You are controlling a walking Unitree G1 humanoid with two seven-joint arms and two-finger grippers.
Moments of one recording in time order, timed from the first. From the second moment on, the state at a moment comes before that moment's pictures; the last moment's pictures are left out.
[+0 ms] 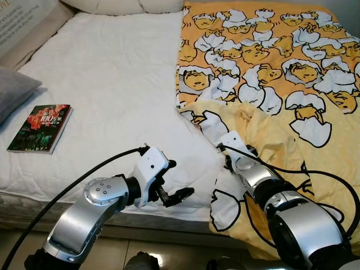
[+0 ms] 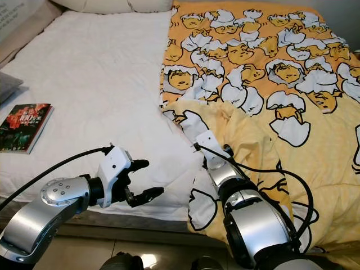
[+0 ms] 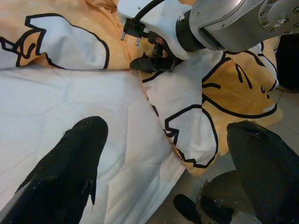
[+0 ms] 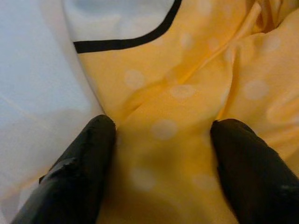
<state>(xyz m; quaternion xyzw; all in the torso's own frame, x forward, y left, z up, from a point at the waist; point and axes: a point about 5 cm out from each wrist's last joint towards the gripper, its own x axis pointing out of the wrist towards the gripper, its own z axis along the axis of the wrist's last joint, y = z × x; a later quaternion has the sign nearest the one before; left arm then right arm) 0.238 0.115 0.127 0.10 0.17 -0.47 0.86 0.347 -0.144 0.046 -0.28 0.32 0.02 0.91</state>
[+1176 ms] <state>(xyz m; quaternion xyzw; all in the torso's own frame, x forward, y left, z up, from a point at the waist) 0.246 0.110 0.129 0.10 0.16 -0.47 0.86 0.353 -0.126 0.057 -0.08 0.27 0.12 0.95</state>
